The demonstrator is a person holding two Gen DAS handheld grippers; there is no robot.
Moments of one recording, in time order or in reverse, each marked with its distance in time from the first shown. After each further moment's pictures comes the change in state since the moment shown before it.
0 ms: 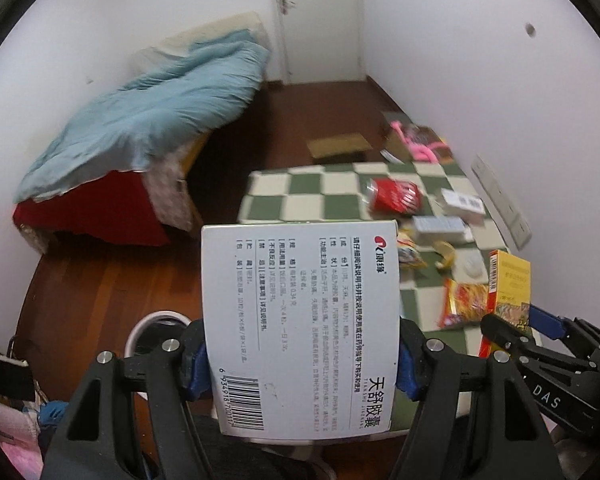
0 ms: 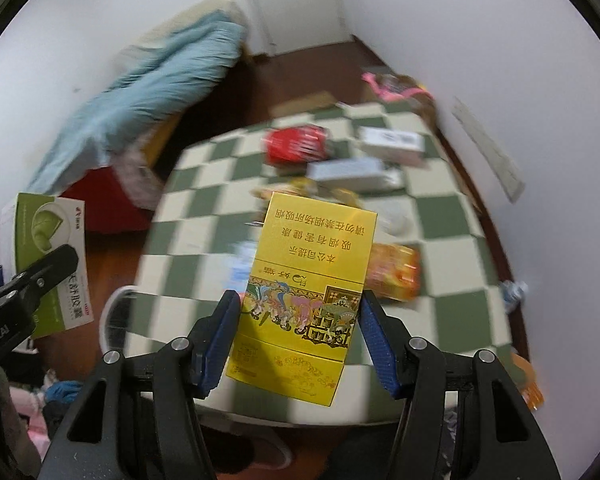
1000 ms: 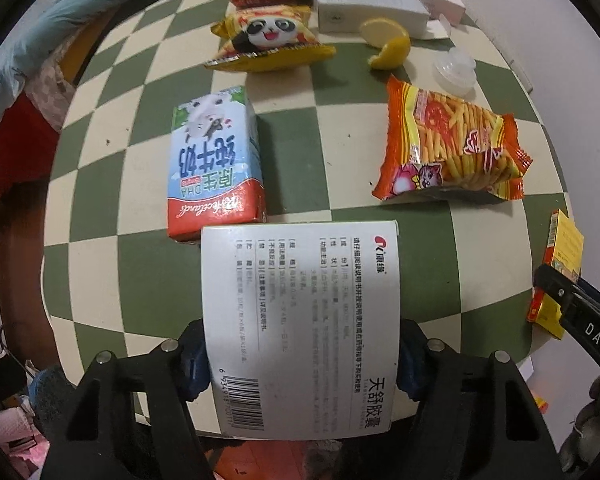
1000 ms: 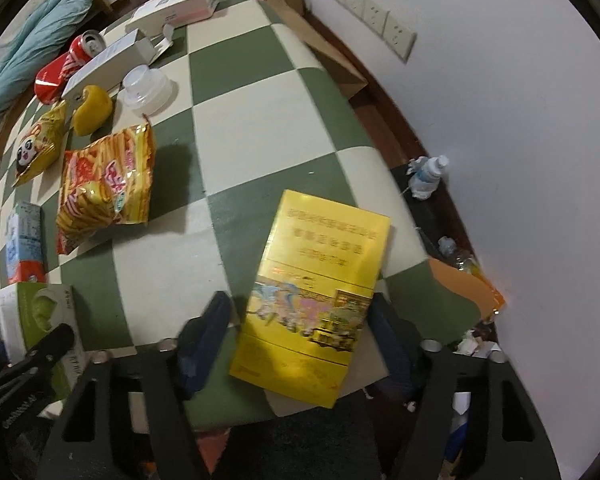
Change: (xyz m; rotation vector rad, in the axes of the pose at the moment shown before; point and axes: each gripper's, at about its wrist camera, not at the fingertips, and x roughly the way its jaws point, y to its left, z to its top) left arm 0.169 -0.154 -0.082 0.132 0.516 -0.096; right arm 0.112 -0.211 -0.068 0.319 0.331 -0.361
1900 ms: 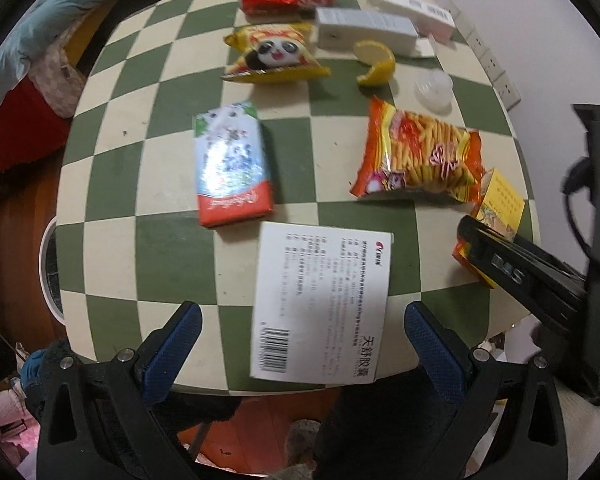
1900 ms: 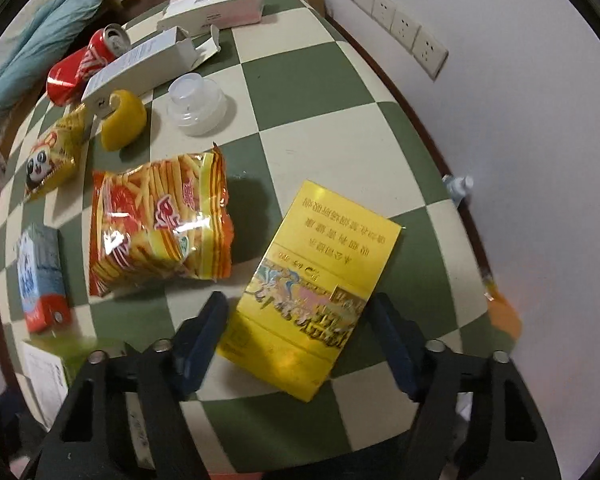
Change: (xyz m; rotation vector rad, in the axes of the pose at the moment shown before) left arm -0.030 -0.006 0.001 -0.041 0.055 -0.050; right arm 0.002 0.052 0.023 -0.058 0.005 0.044
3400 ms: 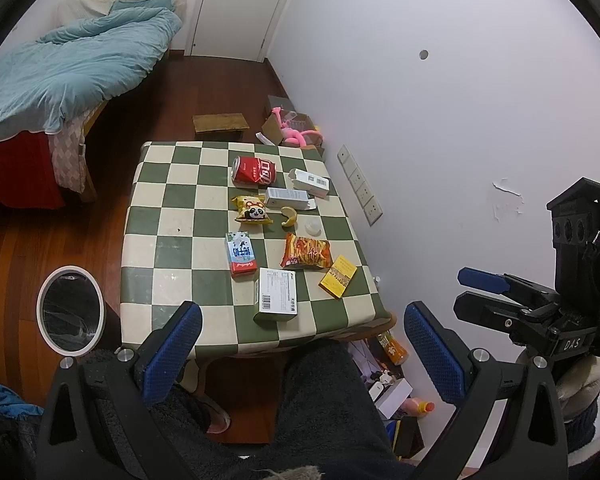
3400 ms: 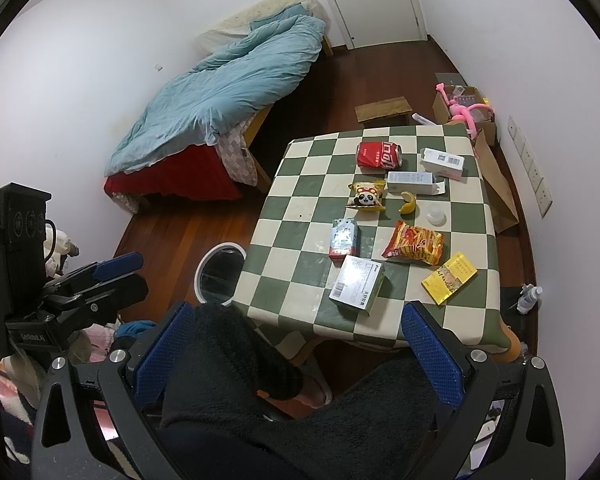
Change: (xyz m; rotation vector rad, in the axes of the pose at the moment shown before) left arm -0.281 0.114 -0.133 0.008 -0.483 -0.389; right arm -0.357 0.051 -0.127 -0.413 -0.234 0.500
